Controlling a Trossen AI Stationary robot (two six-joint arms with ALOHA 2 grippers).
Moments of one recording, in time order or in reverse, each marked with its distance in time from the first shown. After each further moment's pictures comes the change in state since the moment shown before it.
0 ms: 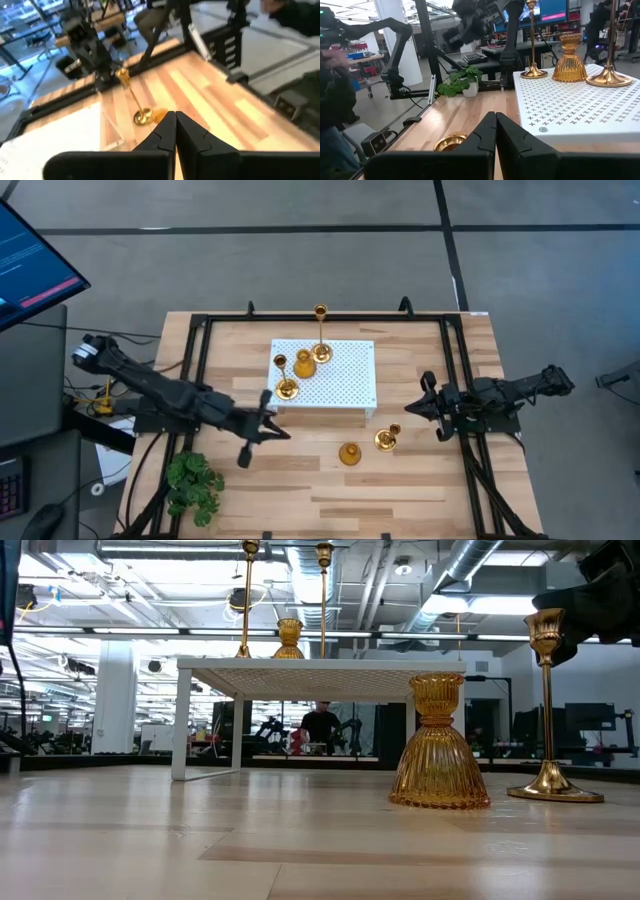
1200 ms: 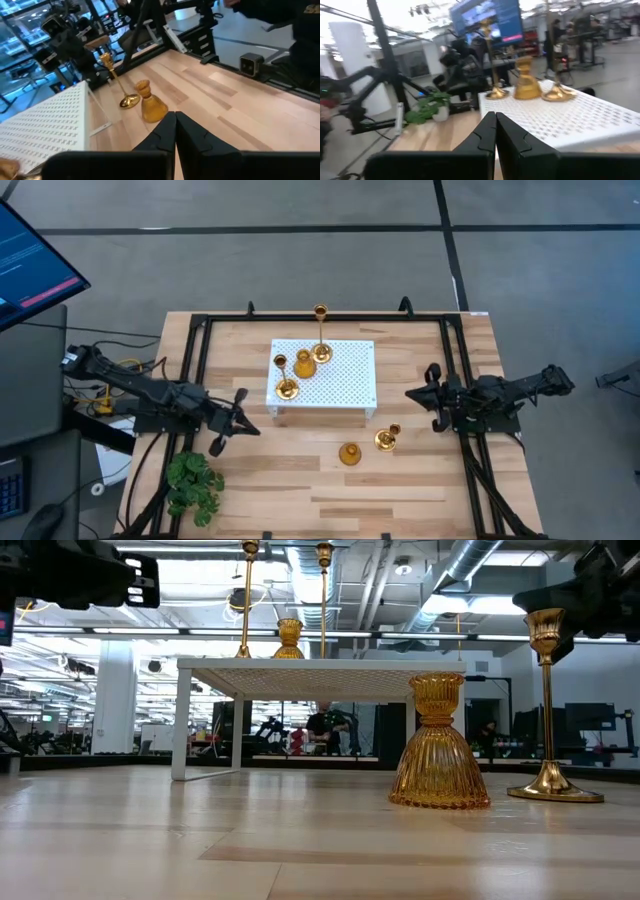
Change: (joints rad) left arm 0.104 -0.469 -0.514 0.128 0.232 0.100; right arm 0.000 0.000 0.005 0.088 0.204 0.018
